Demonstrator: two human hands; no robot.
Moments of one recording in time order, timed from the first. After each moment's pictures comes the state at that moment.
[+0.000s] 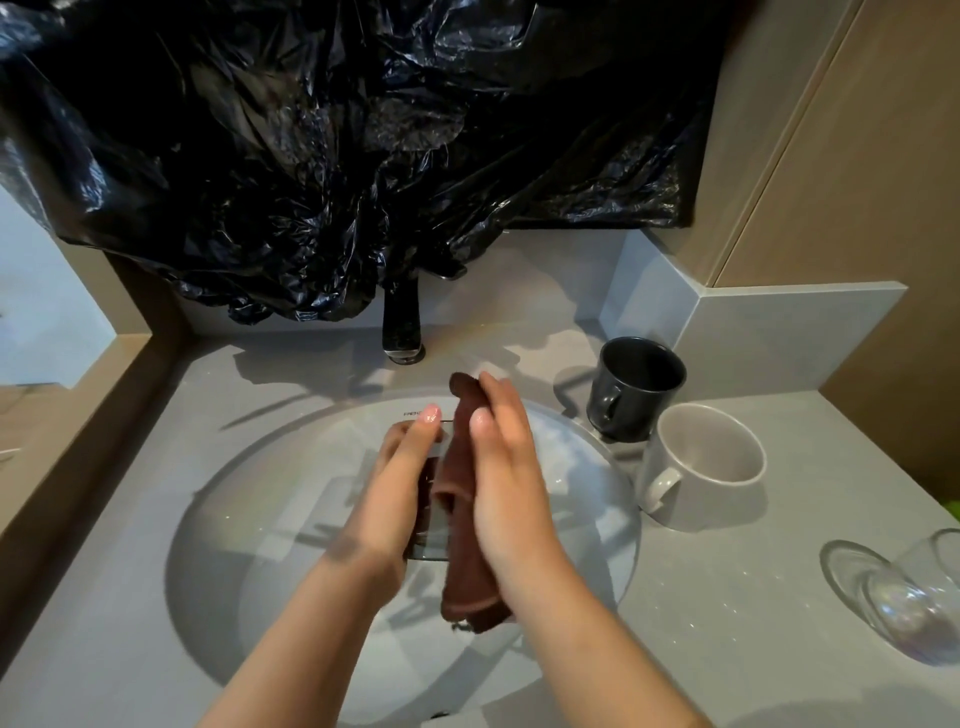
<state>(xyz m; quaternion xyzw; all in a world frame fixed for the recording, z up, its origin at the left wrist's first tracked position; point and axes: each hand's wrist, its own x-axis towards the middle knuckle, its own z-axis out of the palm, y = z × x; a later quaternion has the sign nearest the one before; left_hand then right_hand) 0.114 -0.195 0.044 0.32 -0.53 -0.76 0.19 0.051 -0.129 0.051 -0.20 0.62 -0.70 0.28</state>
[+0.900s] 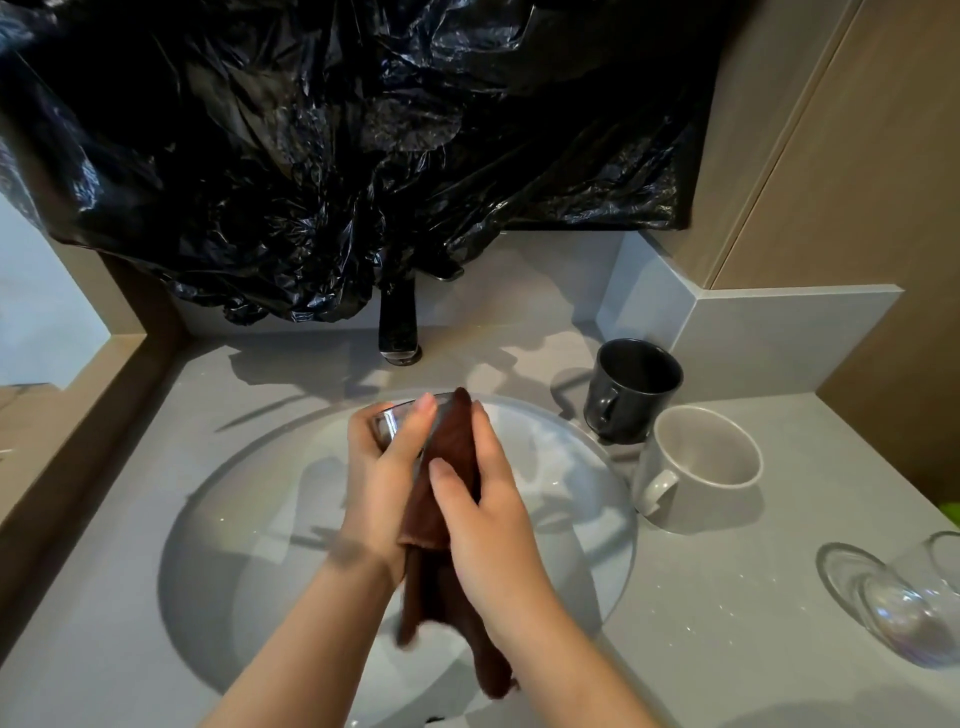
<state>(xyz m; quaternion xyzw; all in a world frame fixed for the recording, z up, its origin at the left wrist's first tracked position) 0.103 -0.195 0.049 0.33 -0.44 -0.76 0.34 0.065 -0.119 0.039 -0.28 0.65 -0.64 0.29</state>
